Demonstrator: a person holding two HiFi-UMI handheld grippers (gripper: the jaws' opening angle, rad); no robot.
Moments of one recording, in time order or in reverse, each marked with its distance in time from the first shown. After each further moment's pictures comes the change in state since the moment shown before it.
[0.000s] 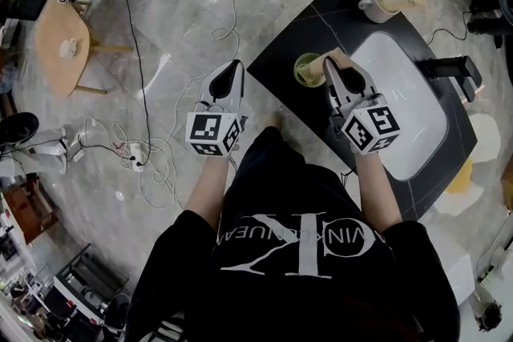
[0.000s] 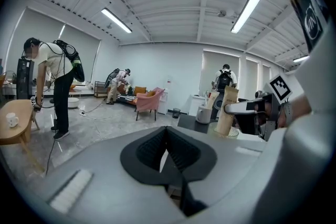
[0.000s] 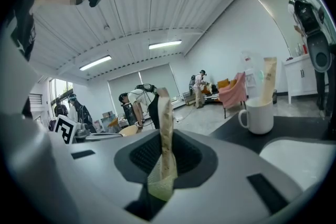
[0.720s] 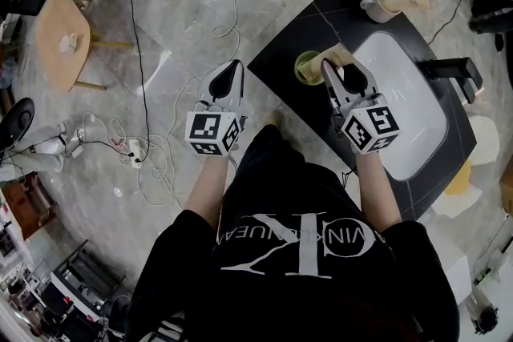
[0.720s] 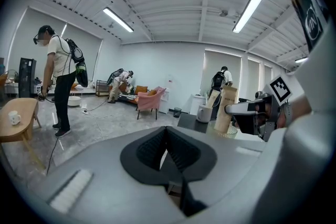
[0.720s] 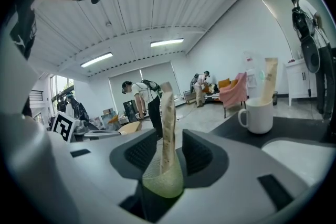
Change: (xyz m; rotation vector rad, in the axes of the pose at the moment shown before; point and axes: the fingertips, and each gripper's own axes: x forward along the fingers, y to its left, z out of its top) left arm -0.008 -0.001 -0.005 -0.013 0.008 0.015; right arm -0.003 0.001 -0.006 -0.028 0.022 0.002
